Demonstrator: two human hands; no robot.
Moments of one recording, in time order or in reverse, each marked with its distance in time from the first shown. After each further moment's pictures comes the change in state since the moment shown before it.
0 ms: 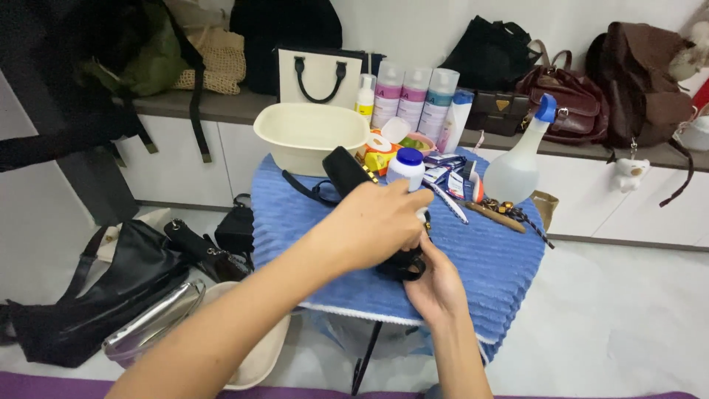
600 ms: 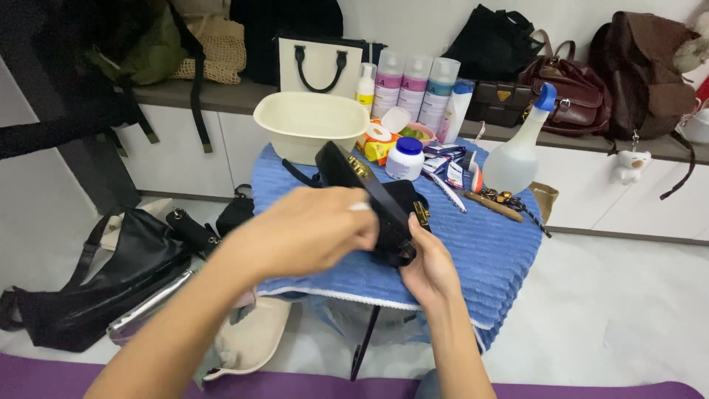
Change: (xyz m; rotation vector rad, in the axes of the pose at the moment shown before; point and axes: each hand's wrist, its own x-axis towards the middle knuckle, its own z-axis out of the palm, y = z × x) left_hand -0.024 0.003 -0.109 -0.377 -0.621 -0.319; right_hand -0.013 -0.013 0.025 -0.192 -0.022 0.076
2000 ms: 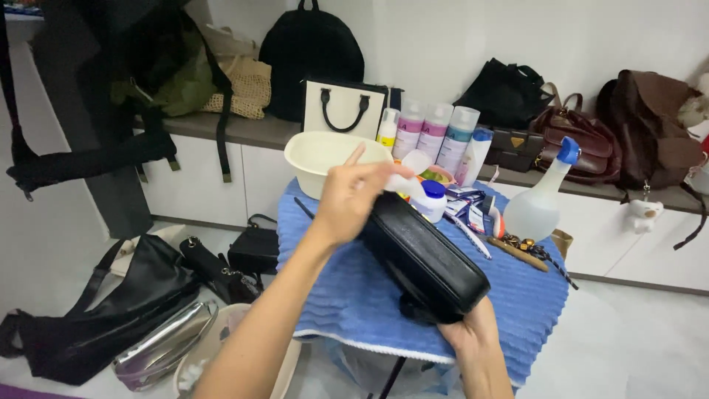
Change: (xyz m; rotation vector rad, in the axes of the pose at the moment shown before) left_hand 0.069 -0.100 0.053 -0.793 0.975 0.110; right_hand -0.010 -0.016 0.043 0.097 0.471 0.015
